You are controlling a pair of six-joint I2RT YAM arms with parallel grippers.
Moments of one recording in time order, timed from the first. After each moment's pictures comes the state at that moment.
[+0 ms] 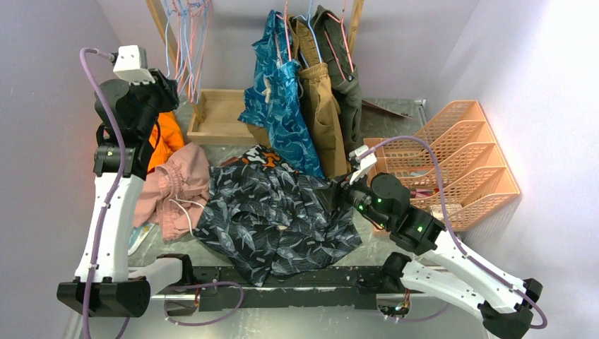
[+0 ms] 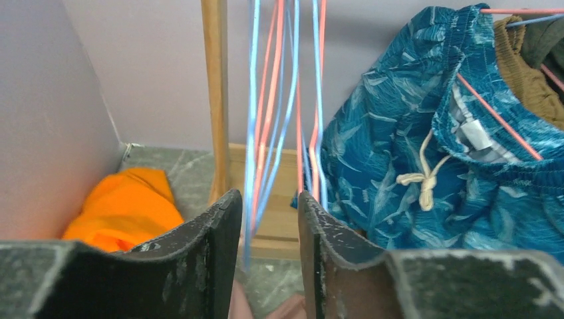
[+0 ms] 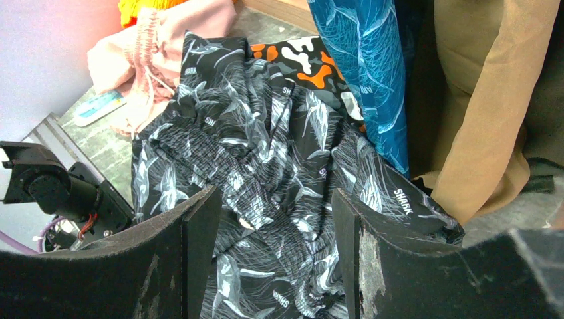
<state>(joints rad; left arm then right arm) -0.02 1.11 1.36 -0.24 -0.01 -0.15 0.90 0.68 0.76 -0.30 0.15 0.28</state>
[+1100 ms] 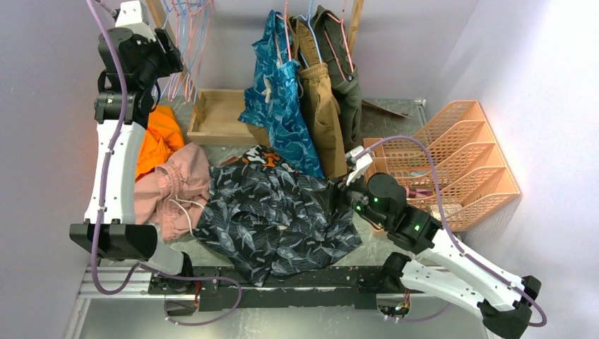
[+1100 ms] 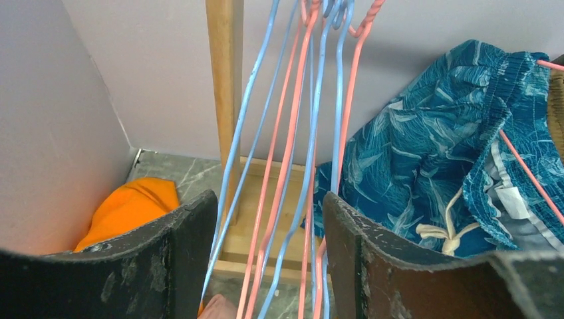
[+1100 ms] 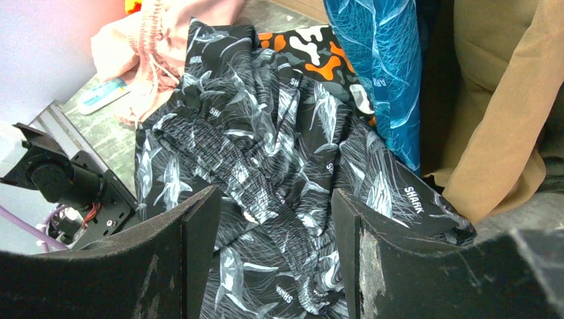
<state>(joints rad) -0.02 1.49 1.85 -0.46 -0.06 -0.16 0.91 0.70 0.76 -0.30 0.12 0.28</state>
